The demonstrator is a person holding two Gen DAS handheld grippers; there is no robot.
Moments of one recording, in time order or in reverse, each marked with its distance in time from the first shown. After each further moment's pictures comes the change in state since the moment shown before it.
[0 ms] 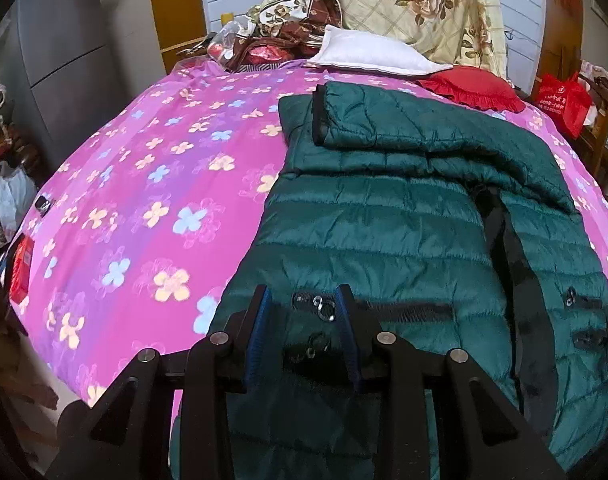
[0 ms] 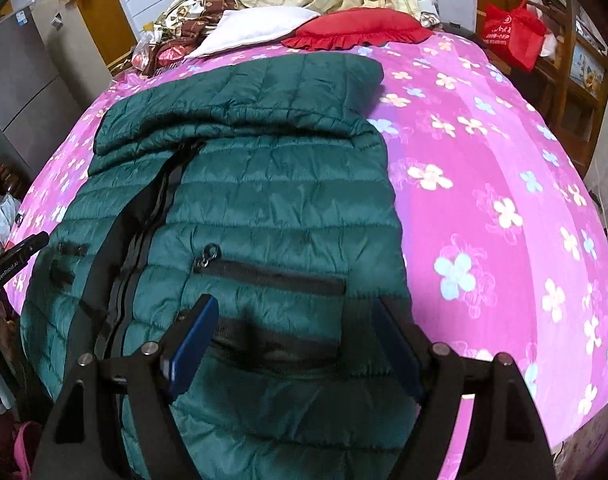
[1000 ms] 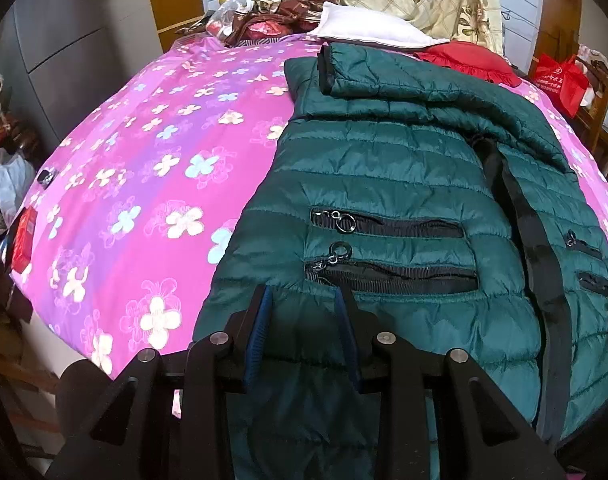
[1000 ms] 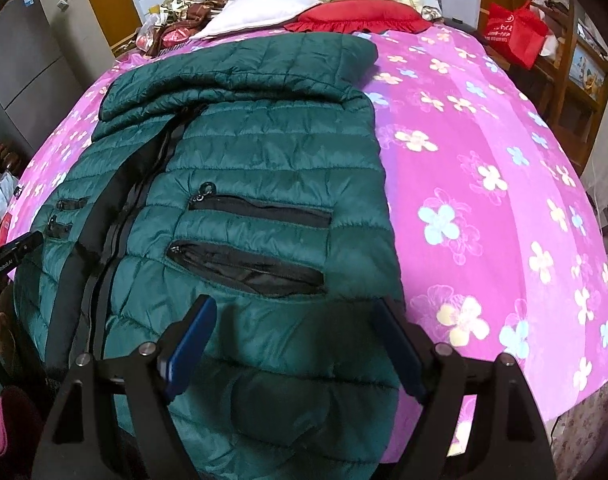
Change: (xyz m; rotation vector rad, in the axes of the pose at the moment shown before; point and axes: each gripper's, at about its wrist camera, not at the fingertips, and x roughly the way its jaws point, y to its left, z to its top) left arm -0.009 0.013 -0.040 0.015 0.082 -0.011; right arm -0.011 -0.007 -0.036 -0.033 0.043 -0.020
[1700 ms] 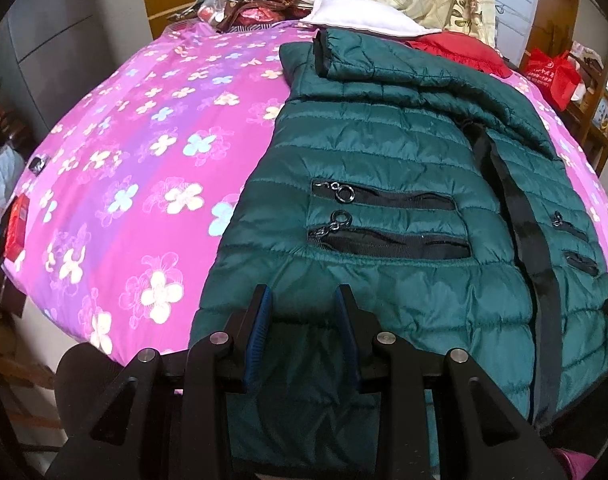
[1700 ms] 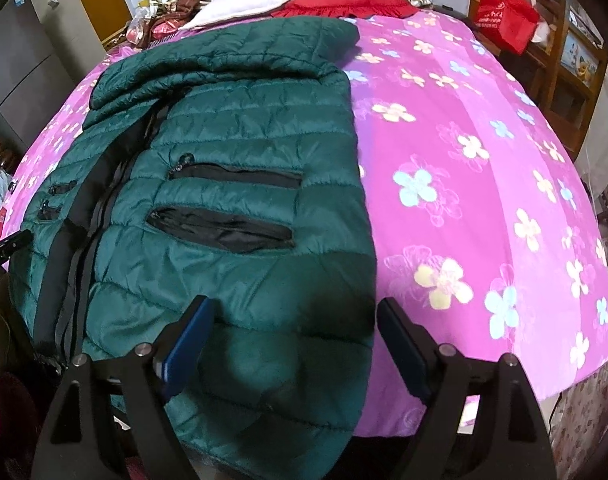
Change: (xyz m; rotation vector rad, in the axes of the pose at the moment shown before) left arm -0.008 0.012 -0.011 -0.002 0.059 -0.061; right arm -0.002 -0.018 -0.020 0.016 0.046 -0.018
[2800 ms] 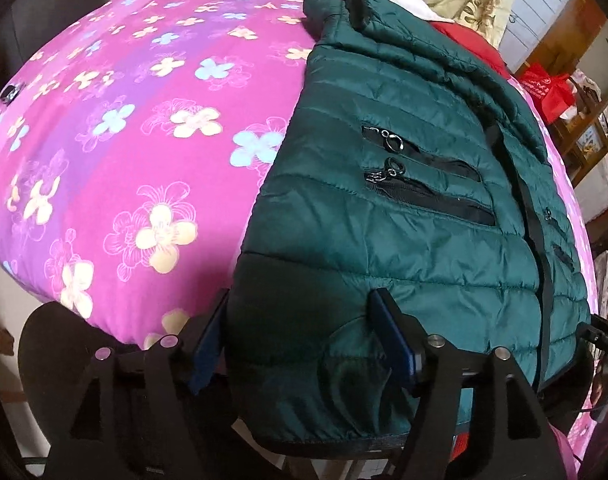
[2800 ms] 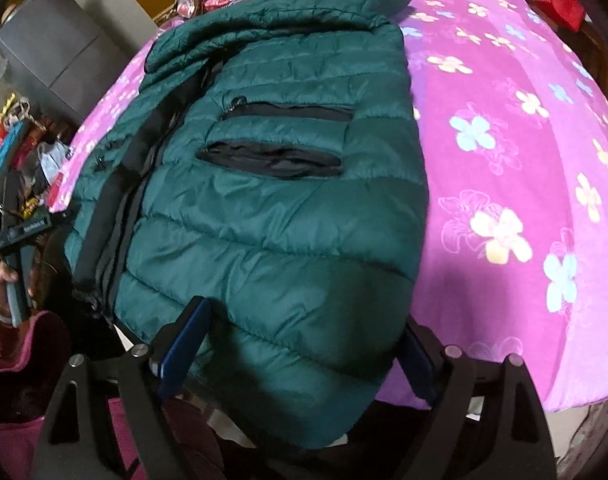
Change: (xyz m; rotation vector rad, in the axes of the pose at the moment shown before) left arm 0.021 0.052 -0.020 -0.108 0.149 -0.173; right arm 0.009 -0.009 -0.023 -0.053 0.108 0.269
